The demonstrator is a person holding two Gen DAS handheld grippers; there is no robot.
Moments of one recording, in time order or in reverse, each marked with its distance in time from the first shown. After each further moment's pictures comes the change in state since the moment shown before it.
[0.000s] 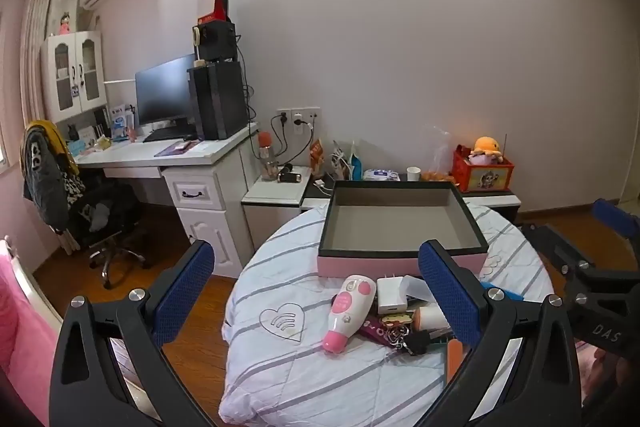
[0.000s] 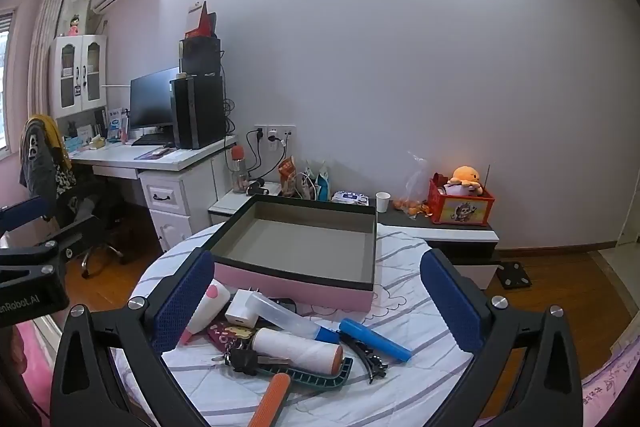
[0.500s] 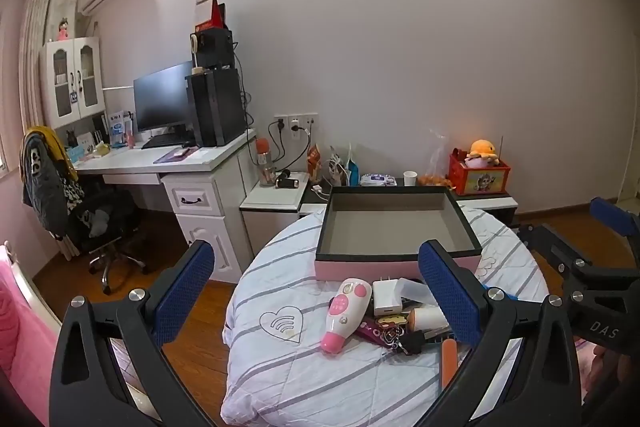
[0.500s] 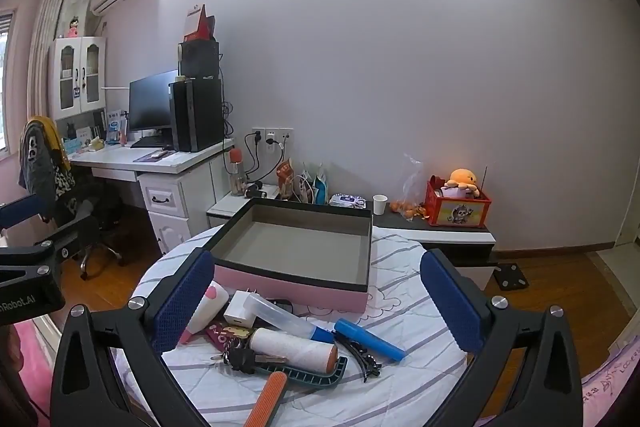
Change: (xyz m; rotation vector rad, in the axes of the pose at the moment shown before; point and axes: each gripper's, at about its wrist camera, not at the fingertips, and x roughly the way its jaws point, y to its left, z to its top) left arm -0.014 -0.001 0.005 -0.008 -0.021 0.004; right arm -0.006 -0.002 0.001 -0.006 -0.030 -0.005
